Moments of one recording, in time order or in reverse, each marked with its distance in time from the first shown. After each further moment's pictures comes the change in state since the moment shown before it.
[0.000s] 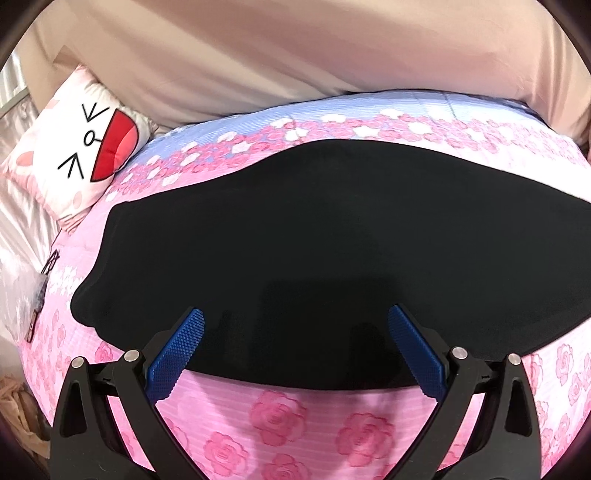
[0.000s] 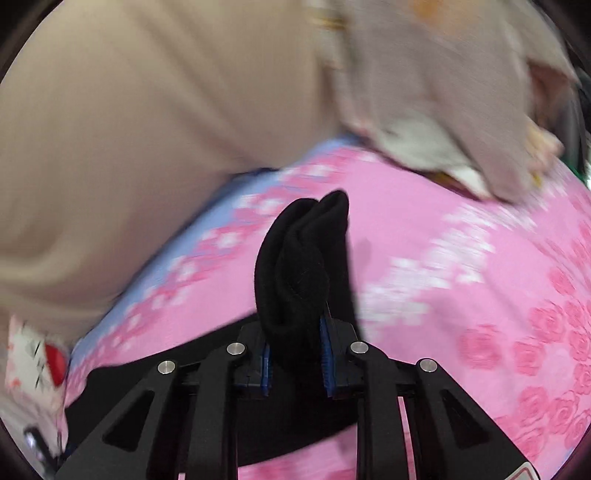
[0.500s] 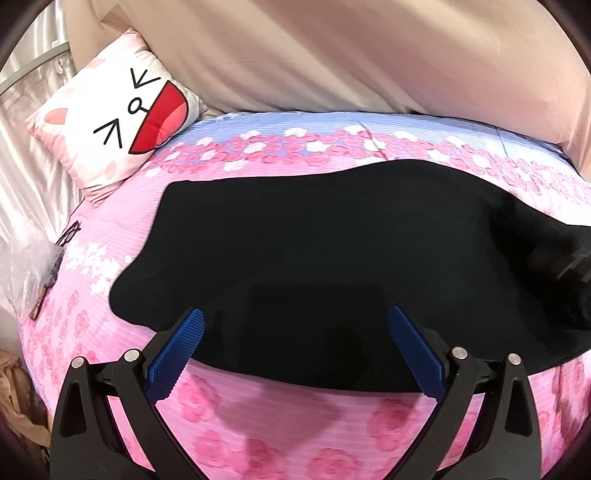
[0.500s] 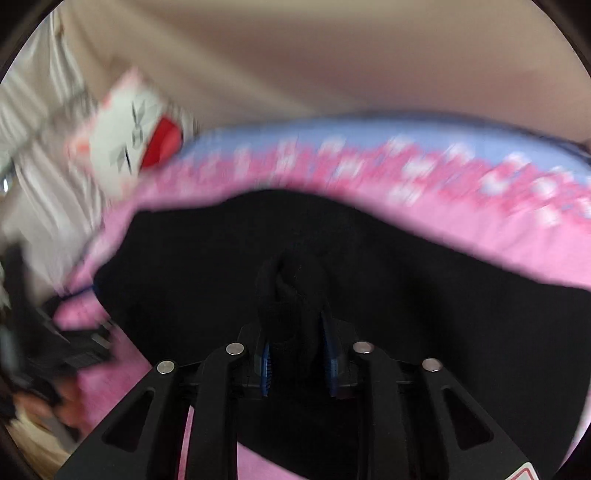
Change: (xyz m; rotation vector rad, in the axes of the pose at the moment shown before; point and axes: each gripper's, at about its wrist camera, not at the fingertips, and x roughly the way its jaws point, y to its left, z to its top) left arm 0.003 0.089 0.000 -0.127 -0.009 0.033; right arm 0.146 0.287 -0.182 -0.644 0.443 0.310
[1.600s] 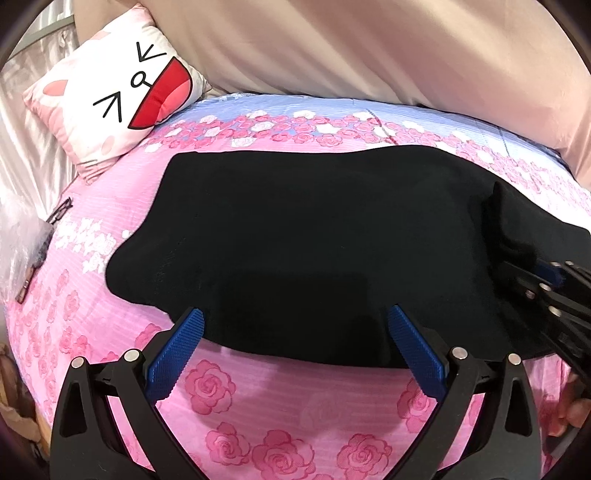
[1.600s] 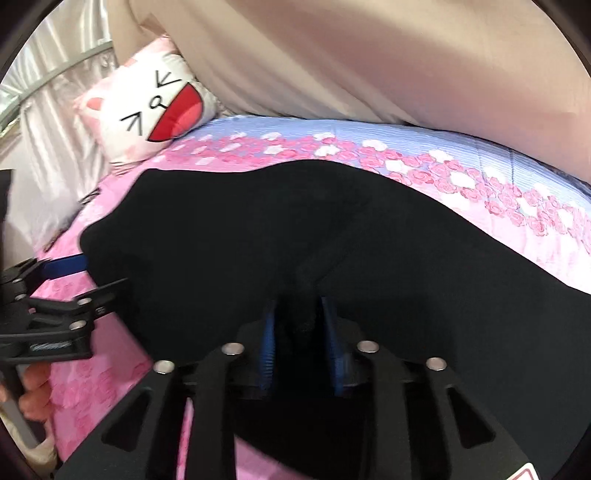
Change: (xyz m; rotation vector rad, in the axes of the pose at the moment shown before) left arm 0.006 0.020 -0.013 -0.040 0.043 -0.046; right arm -0.005 0.049 -0.014 -0.070 -0.096 0.010
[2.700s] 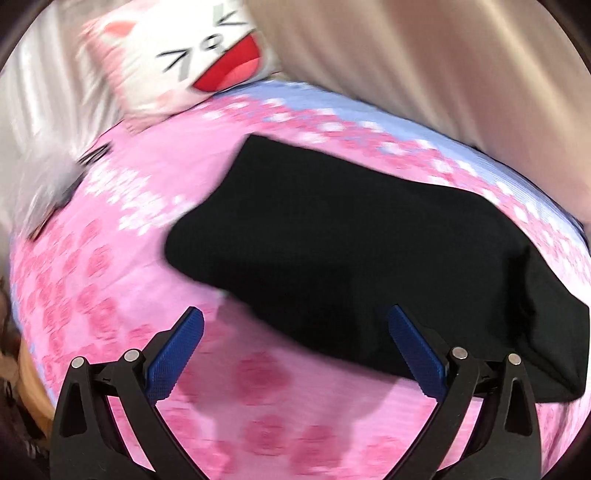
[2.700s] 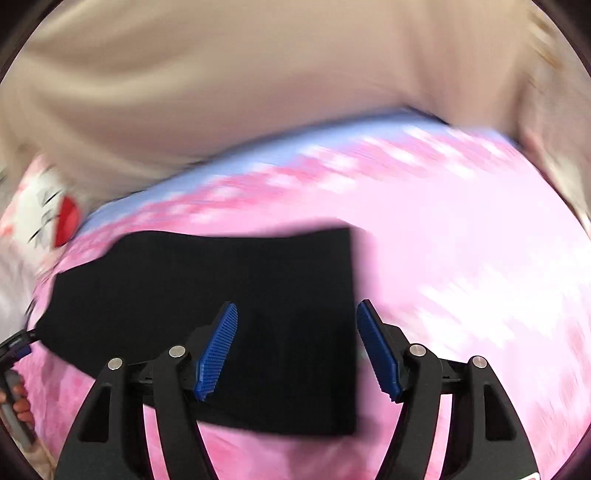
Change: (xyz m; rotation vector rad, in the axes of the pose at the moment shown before) left arm -0.008 0.039 0.010 -0.235 0.030 0.014; right arm -0.152 -0.183 -0.085 0.514 -0.104 -0.337
